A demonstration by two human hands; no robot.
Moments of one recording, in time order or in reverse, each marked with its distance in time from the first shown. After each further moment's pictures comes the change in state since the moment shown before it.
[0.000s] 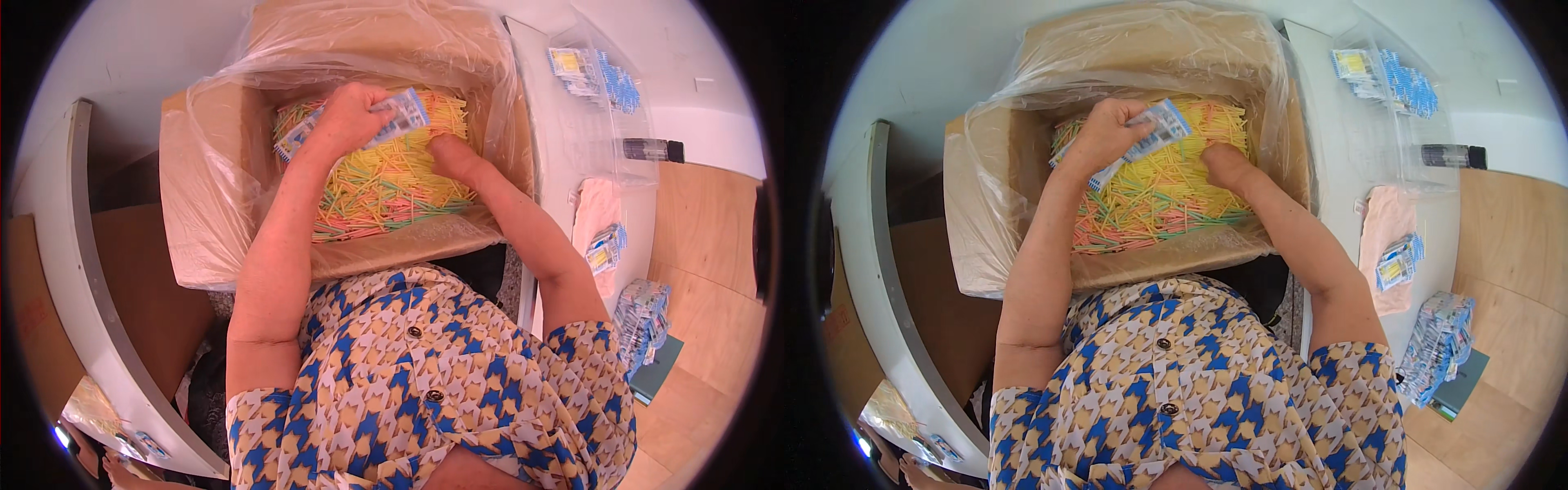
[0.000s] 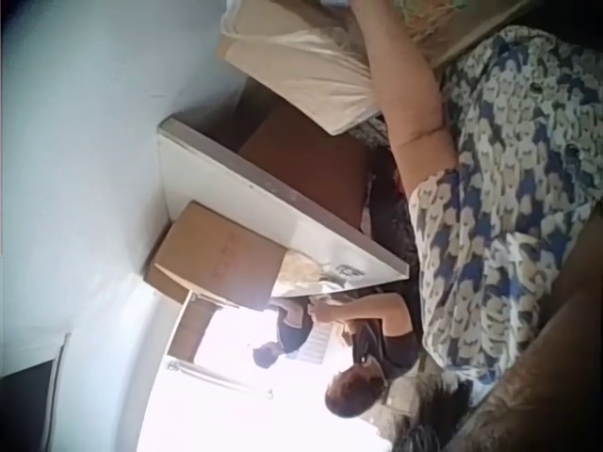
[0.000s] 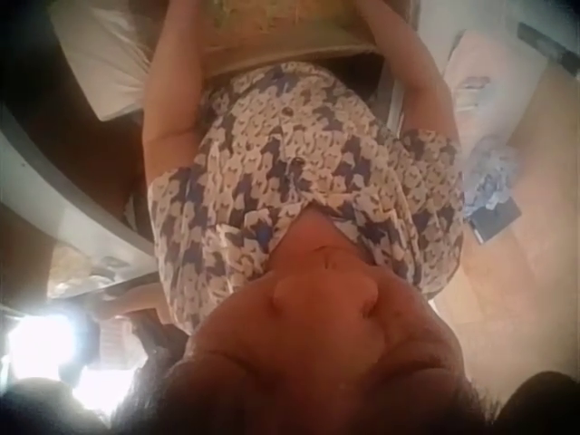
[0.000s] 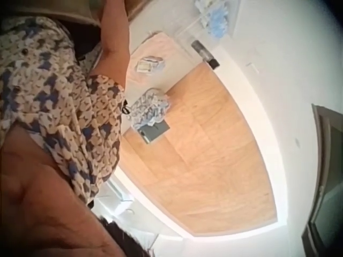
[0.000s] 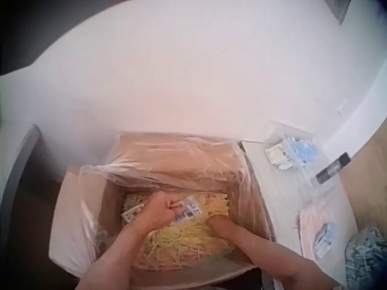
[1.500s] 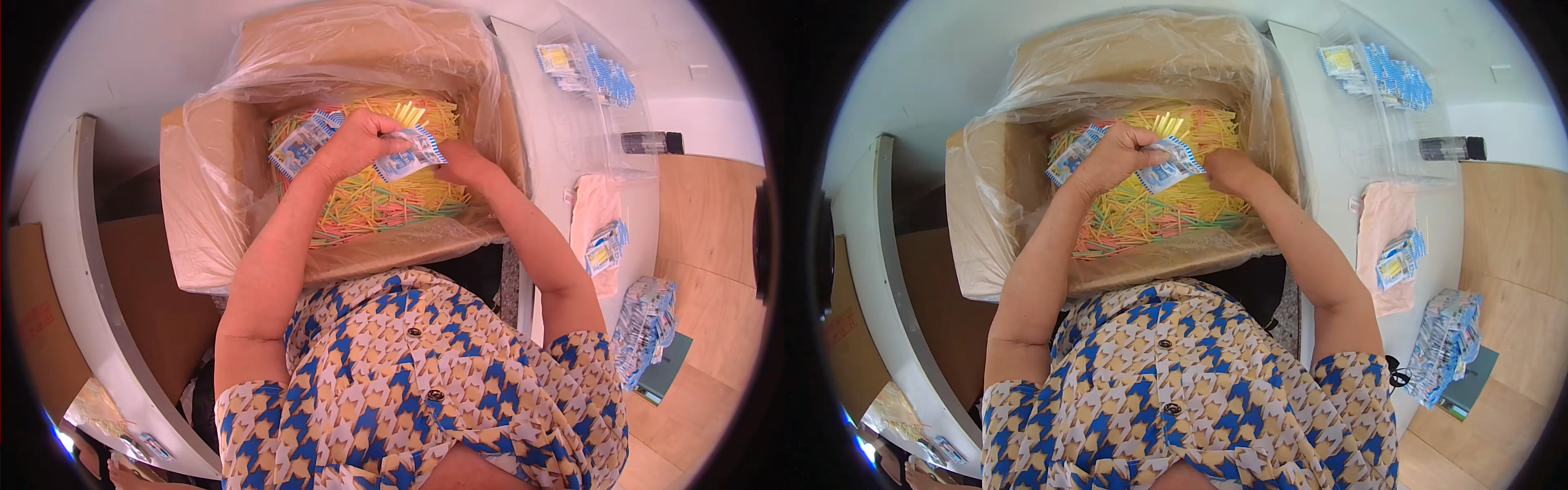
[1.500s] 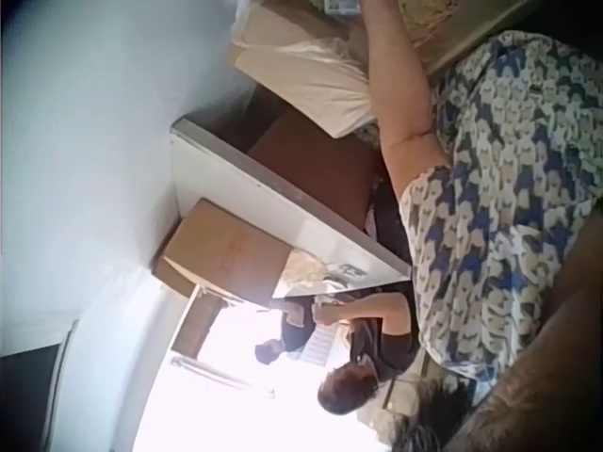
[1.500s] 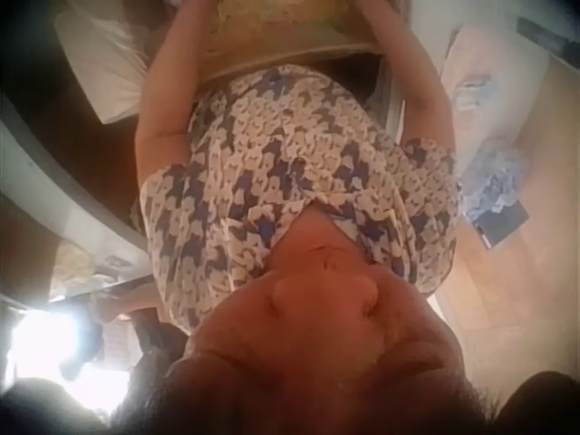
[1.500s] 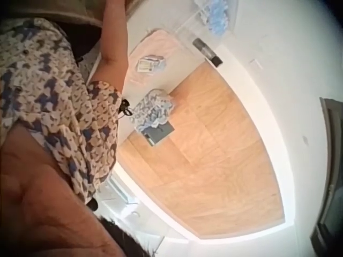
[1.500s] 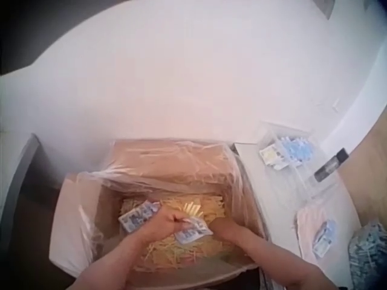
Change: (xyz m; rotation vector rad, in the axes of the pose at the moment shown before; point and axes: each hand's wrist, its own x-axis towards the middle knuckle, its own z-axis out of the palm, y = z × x) left_hand -0.017 0.013 0.022 -0.436 -0.322 -0.034; right_hand -0.026 -0.003 -0.025 -0.022 -0.060 -0.006
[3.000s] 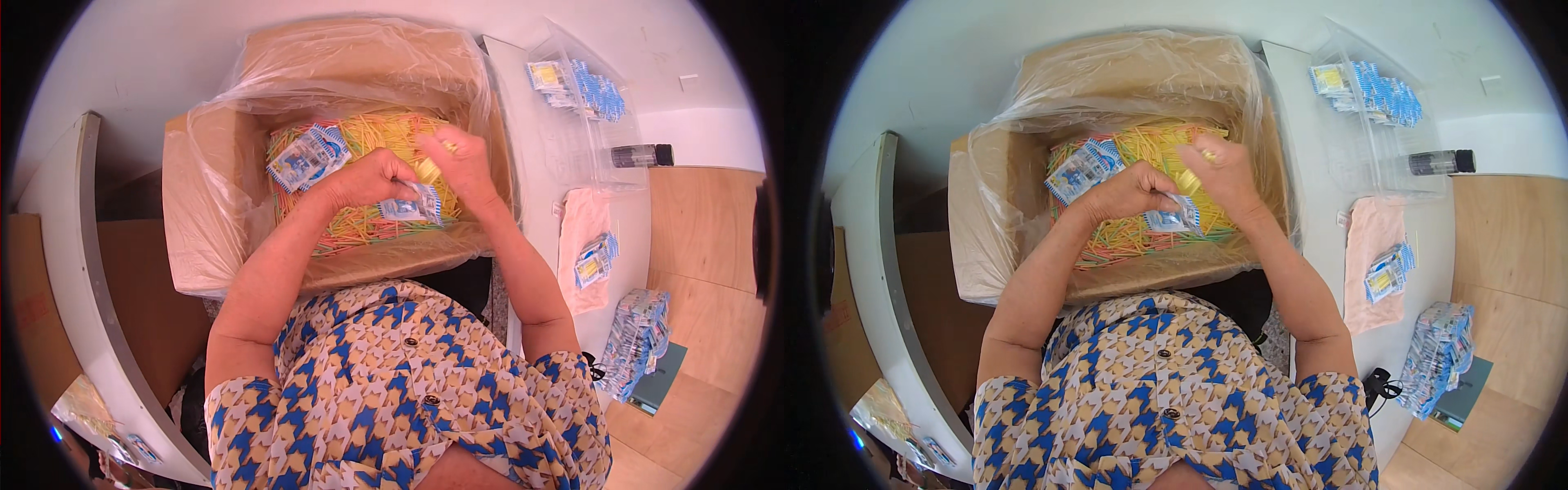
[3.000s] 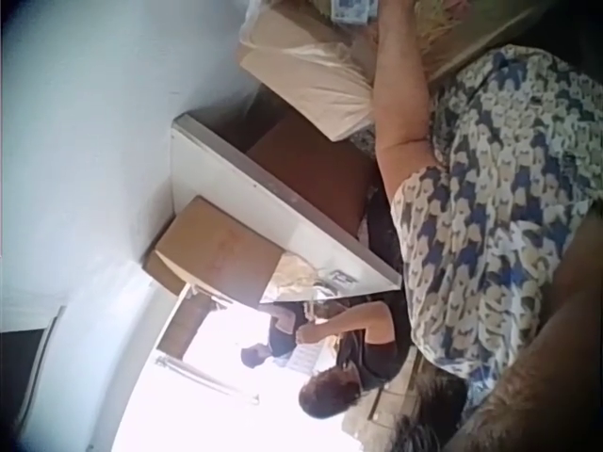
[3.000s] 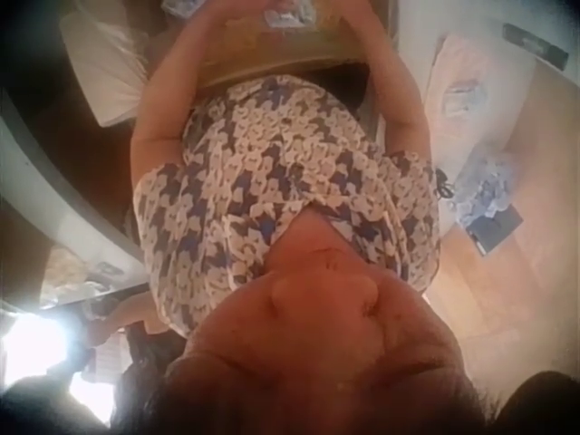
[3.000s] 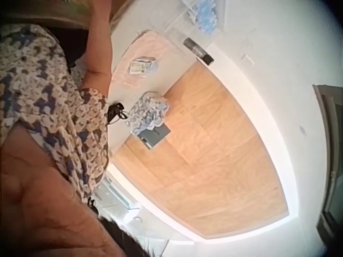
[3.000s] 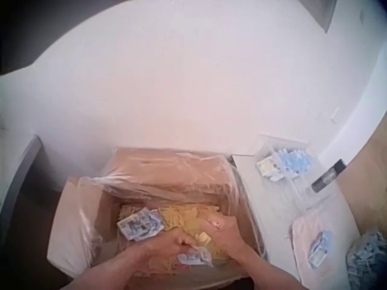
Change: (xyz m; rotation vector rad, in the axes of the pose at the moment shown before) left_hand -0.003 -0.010 0.014 0.161 -0.296 0.138; right_hand -0.029 -0.055 -0.054 0.870 0.815 0.056
